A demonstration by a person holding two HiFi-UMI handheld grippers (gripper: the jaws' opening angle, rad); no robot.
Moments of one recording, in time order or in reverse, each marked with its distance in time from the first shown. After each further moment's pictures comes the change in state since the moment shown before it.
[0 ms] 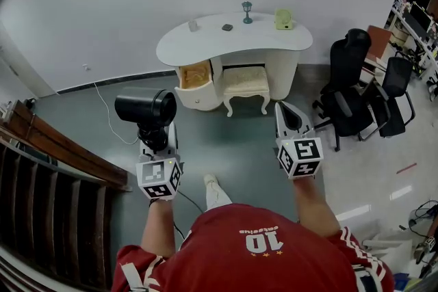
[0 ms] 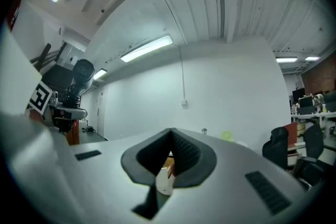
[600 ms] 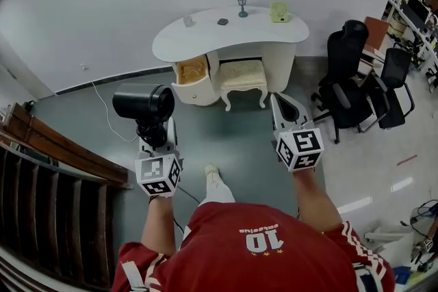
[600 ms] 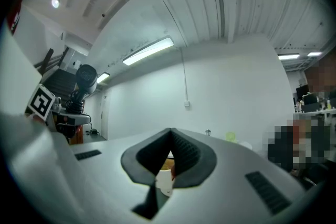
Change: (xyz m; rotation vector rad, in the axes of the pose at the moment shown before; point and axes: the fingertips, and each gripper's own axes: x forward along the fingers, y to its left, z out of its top) left arm 0.004 -0.015 0.000 0.001 0.006 -0.018; right arm -0.002 -0.002 0.009 0.018 -0.018 0.041
